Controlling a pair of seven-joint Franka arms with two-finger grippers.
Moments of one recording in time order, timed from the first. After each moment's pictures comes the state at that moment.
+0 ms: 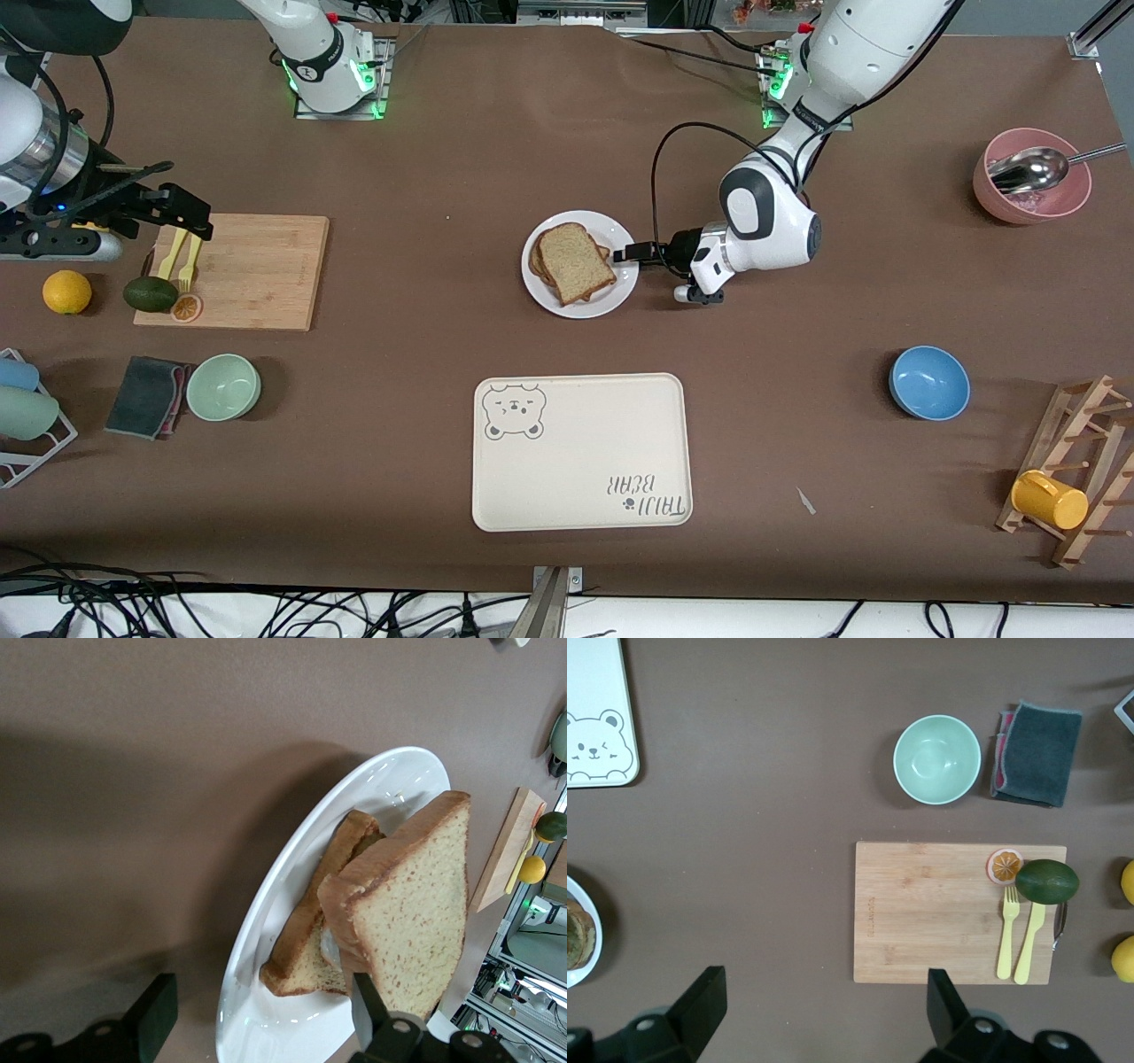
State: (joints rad) left arm -0.23 0.52 -0.30 -2.19 -1.36 2.42 0.55; right arm -0.03 0.04 0.12 -1.65 -0.01 1.65 0.10
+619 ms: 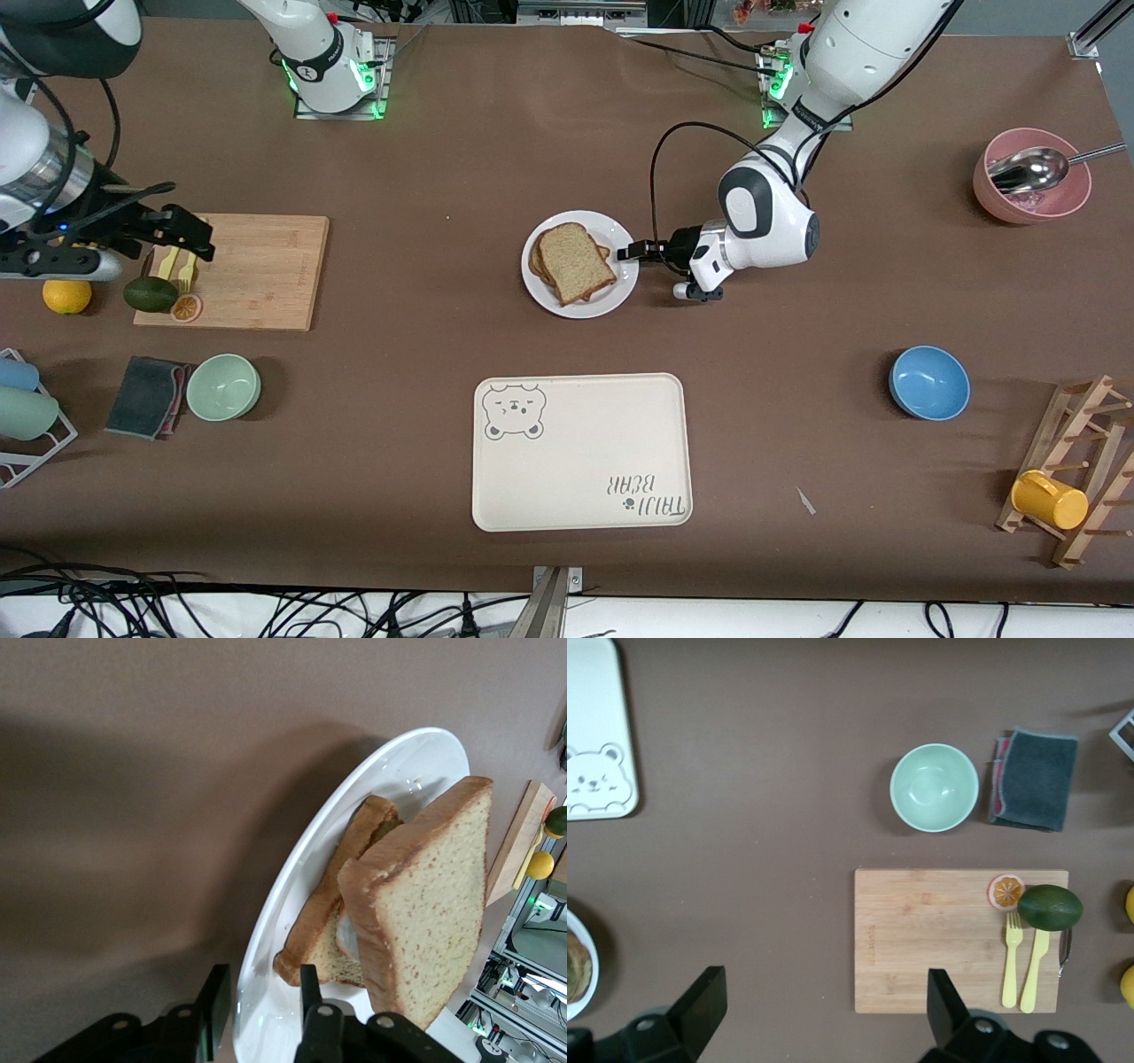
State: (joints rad) left arm -0.23 0.52 -0.30 -2.20 -1.36 2.42 0.56; right arm -0.02 0.07 0.08 -1.65 -0.01 1.72 0.12
